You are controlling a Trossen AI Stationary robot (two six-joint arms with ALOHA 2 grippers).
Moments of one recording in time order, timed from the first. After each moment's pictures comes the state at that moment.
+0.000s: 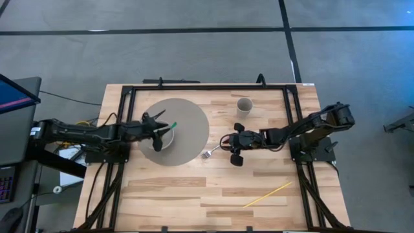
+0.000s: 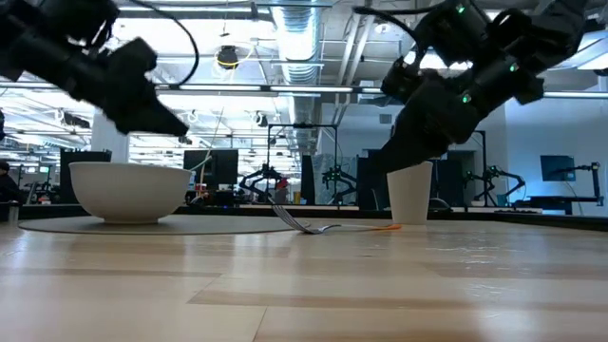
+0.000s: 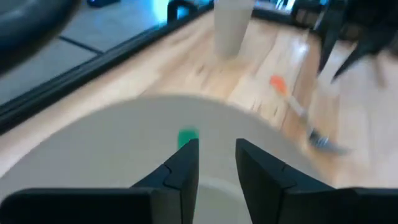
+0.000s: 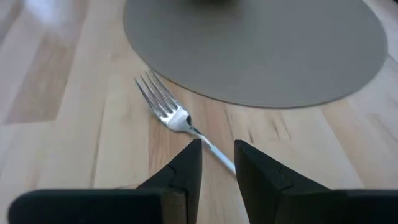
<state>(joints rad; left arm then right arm) 0.01 0.65 0.21 0.04 -0.40 -0.19 0.09 1.56 0.58 0.36 0.21 0.11</state>
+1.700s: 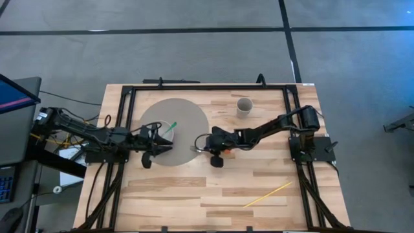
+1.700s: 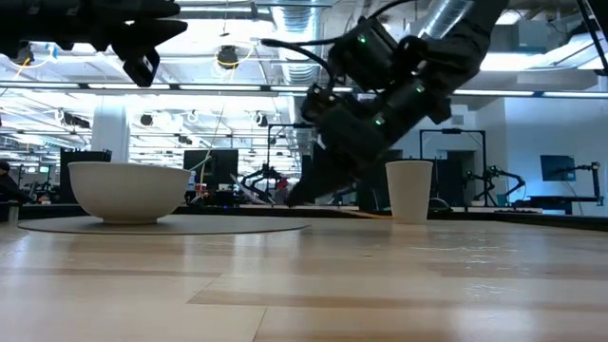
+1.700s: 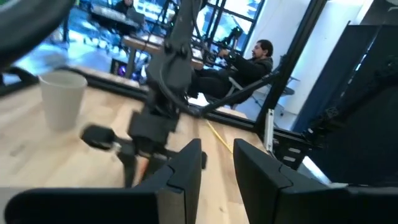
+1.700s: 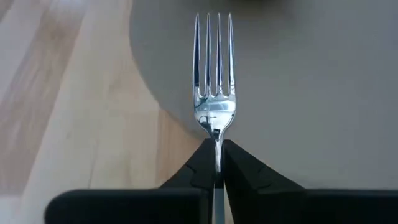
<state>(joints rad) -0.30 0.68 0.23 0.45 -0.22 -0.27 0.05 1.94 0.96 0.29 0.02 0.09</state>
